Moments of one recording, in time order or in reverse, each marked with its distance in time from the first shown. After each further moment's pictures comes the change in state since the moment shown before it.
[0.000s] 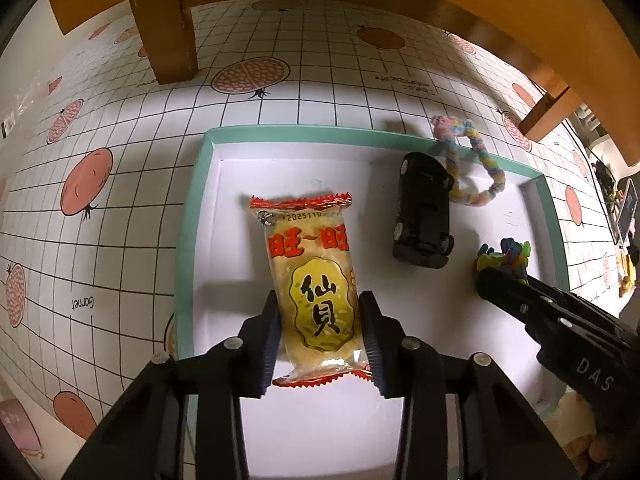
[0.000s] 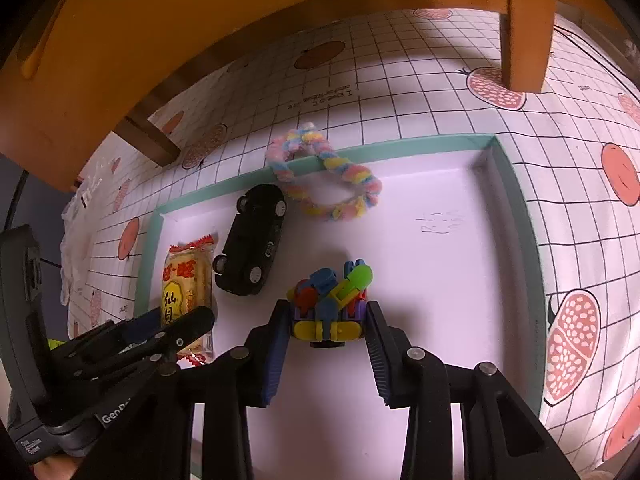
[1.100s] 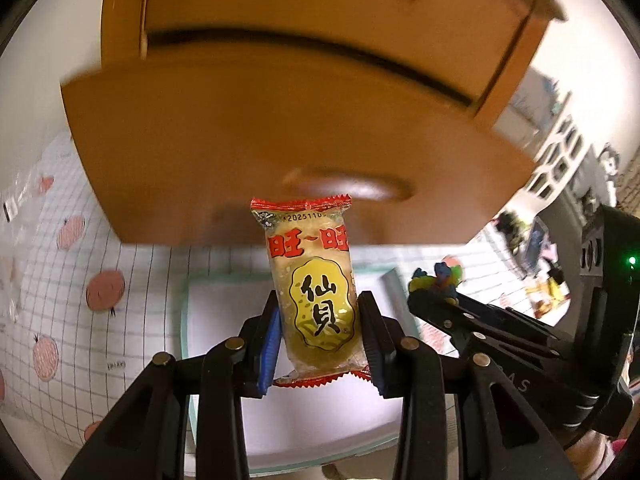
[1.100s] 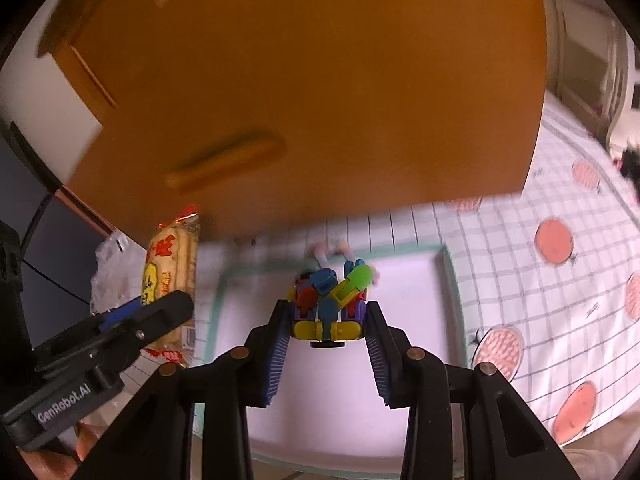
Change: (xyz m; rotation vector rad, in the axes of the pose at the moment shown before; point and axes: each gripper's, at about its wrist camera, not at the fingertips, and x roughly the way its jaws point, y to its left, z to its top) left arm -0.177 -0.030 0.004 0.102 -0.335 -0.211; right arm -0.129 0.027 0.010 -0.035 -0.246 0.002
